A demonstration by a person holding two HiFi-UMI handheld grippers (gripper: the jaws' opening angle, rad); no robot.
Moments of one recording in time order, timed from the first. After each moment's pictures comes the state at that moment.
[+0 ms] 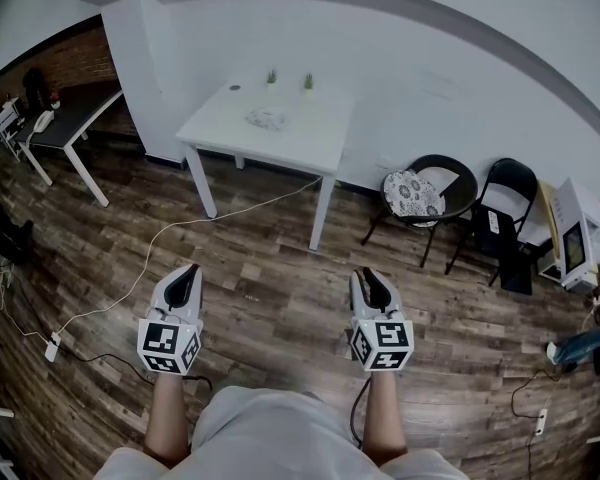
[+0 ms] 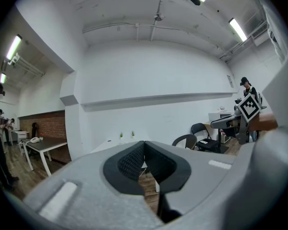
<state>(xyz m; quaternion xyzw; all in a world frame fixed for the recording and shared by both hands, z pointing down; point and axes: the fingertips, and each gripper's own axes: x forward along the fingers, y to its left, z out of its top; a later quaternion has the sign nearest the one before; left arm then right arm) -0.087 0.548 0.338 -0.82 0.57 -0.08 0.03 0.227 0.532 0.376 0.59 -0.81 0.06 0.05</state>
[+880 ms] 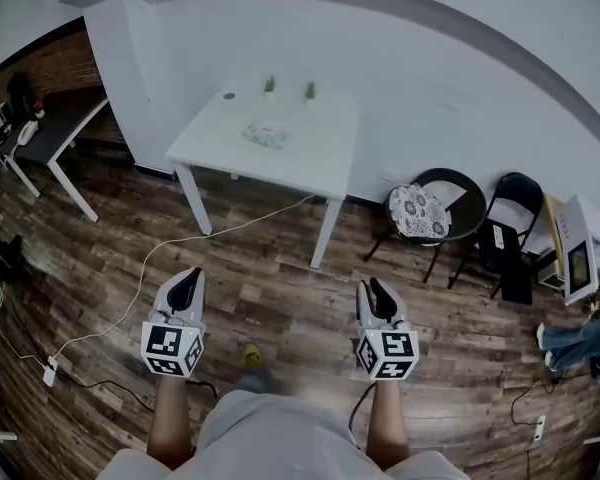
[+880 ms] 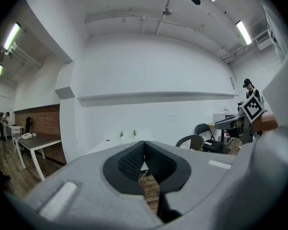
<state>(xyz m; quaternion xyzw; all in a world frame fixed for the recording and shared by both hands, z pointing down) -0.128 0.383 0.355 -0.83 0.56 -0.07 0.01 0.201 0.391 0.389 0.61 -0.79 0.07 0.07</state>
